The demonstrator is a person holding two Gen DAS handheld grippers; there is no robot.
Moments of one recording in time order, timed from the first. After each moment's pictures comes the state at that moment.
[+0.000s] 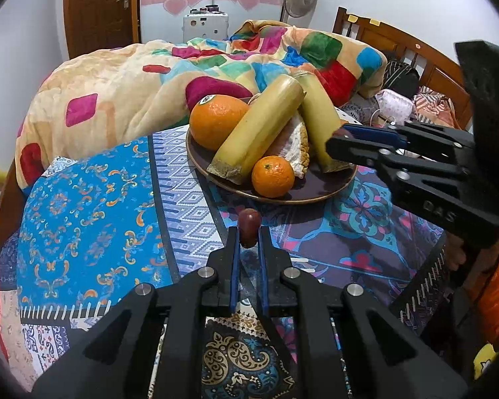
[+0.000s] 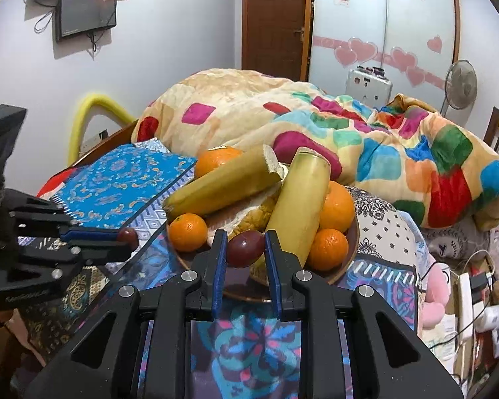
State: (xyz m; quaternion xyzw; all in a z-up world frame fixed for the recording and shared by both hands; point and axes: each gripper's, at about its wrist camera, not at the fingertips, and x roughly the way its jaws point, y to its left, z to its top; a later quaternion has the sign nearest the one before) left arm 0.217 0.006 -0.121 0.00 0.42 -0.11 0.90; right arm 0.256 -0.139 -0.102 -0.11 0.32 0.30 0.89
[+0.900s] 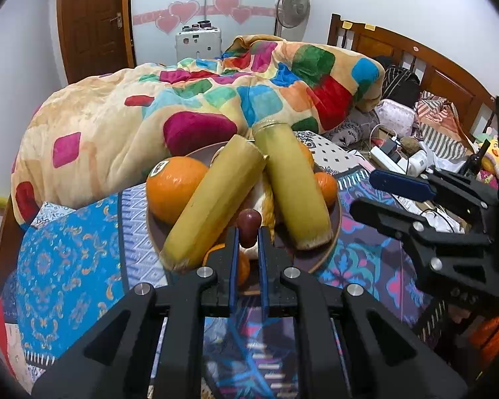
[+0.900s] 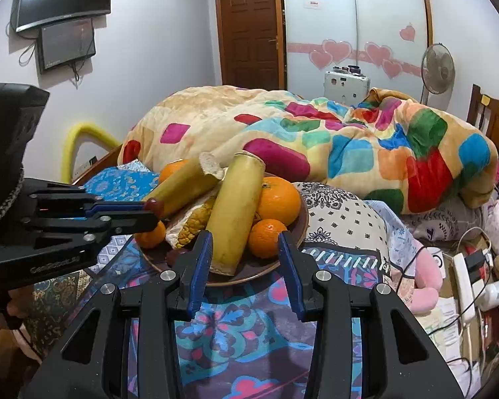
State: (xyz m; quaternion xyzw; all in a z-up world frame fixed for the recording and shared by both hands) left arm 0.268 -0.047 -0.100 0.02 0.40 -0.11 0.91; right arm 0.259 -0.192 -0.095 -0.05 0.30 0.28 0.91
